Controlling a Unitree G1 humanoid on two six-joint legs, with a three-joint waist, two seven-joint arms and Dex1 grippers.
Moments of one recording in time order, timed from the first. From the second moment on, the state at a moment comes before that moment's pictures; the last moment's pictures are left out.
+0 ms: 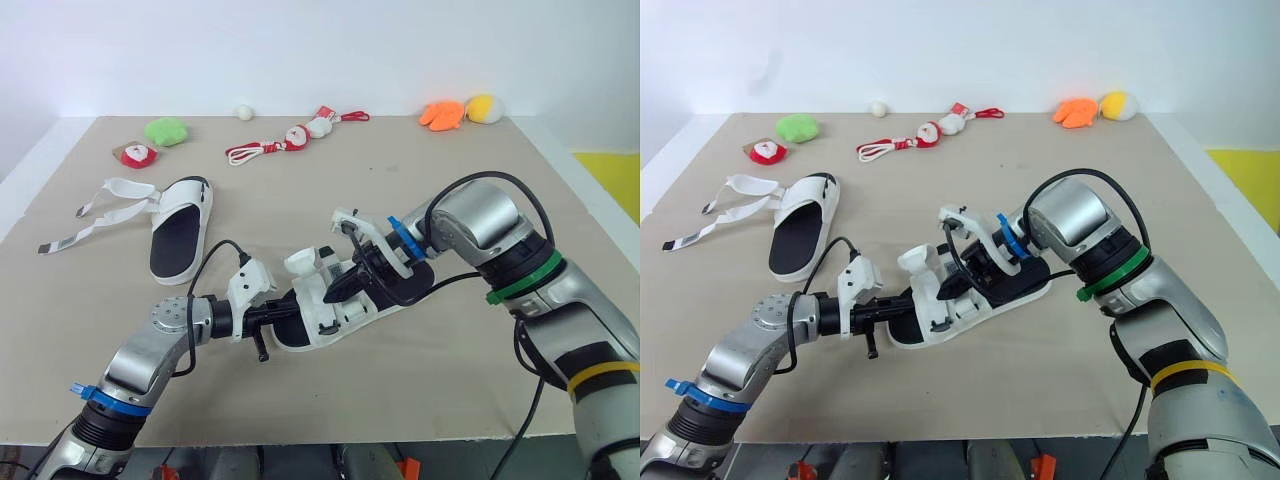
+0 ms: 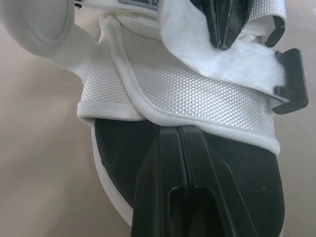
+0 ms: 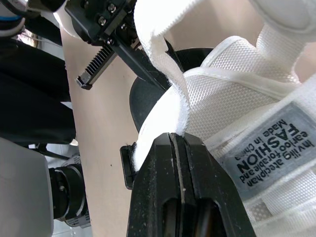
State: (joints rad) left arm -0.28 0.52 -0.19 -0.25 -0.35 0.51 -0.90; right arm -1.17 -0.64 0.64 0.14 0.56 1.31 1.23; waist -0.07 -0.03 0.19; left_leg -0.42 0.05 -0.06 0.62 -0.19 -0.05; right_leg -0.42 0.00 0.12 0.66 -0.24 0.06
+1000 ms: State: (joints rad) left arm -0.29 0.51 -0.20 -0.23 -0.35 0.50 -0.90; right arm -1.07 -0.72 0.62 -0.10 0.53 1.24 1.32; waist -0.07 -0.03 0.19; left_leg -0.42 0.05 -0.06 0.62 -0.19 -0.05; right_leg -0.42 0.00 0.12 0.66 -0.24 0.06
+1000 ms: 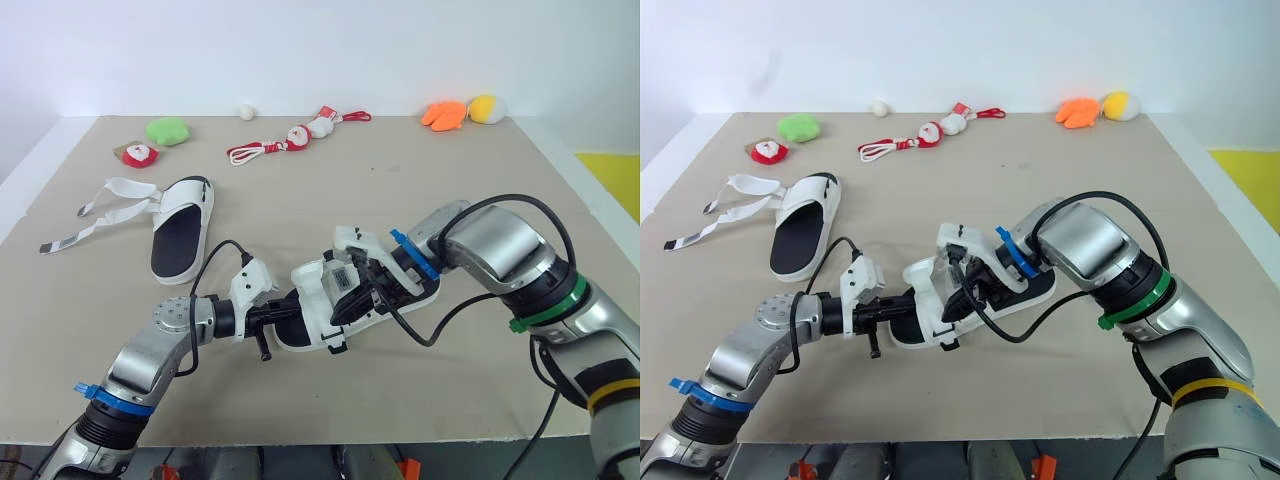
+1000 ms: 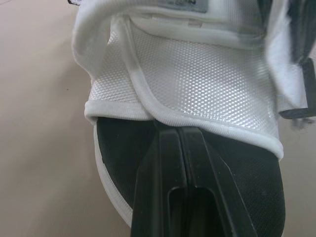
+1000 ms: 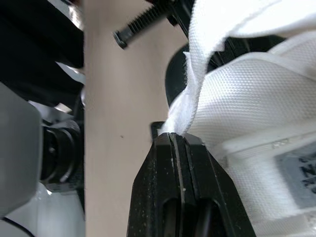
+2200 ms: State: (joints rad) left arm -0.29 0.51 -0.20 -0.22 -0.35 0.50 -0.91; right arm -0.76 -0.60 0.24 -0.28 0.74 1.62 0.89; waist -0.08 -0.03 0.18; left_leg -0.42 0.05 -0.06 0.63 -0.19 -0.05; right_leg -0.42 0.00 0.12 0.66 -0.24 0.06
